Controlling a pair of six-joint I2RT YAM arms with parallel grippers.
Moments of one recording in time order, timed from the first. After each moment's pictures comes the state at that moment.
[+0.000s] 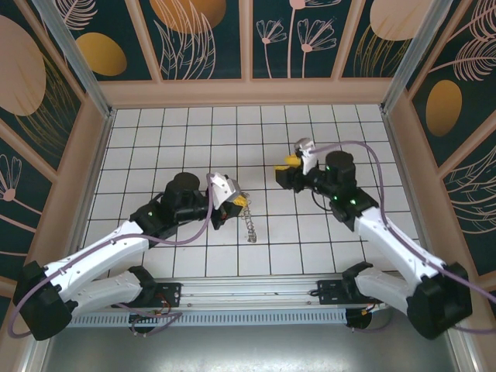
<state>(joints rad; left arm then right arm) -0.80 1.01 0.71 -0.10 0.38 0.05 0.48 1.10 0.75 0.04 -0.41 0.10</state>
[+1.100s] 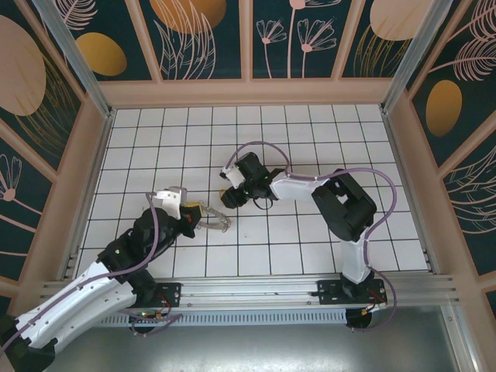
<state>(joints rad) -0.80 0.50 0.43 -0.31 -0.17 -0.51 0.81 1.97 1.22 -0.17 -0.35 0.07</state>
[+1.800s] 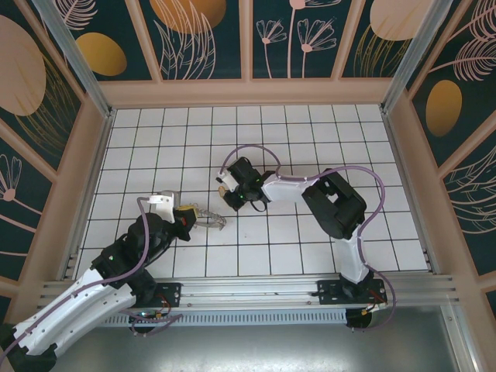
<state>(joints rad) -0.80 0.42 0.42 -0.38 -0.20 -0.54 0.84 2.03 1.27 -0.20 -0.17 0.02</state>
